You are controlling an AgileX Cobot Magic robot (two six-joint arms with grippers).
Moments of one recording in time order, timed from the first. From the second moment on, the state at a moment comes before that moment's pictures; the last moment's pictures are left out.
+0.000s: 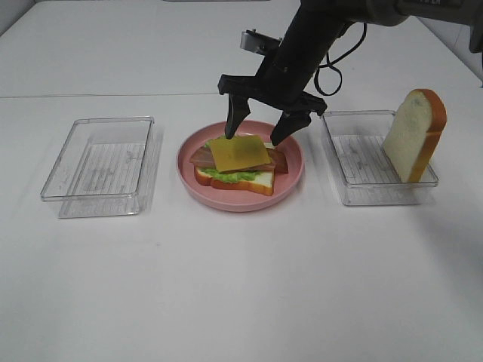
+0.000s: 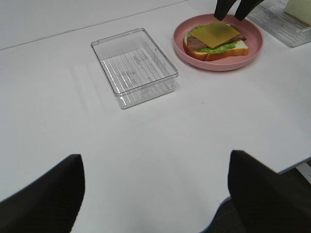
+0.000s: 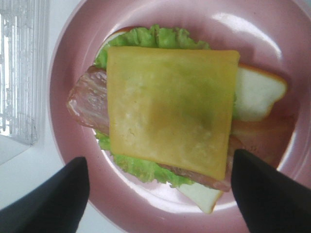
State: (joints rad) left arm -0.31 0.00 -0.51 -0.04 1.05 0.04; right arm 0.40 2.36 -2.01 0.33 1.08 0.04
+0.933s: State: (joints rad) left arm -0.31 0.00 -0.51 -0.04 1.05 0.04; right arm 0.28 2.12 -2.01 -0.16 1.21 0.15
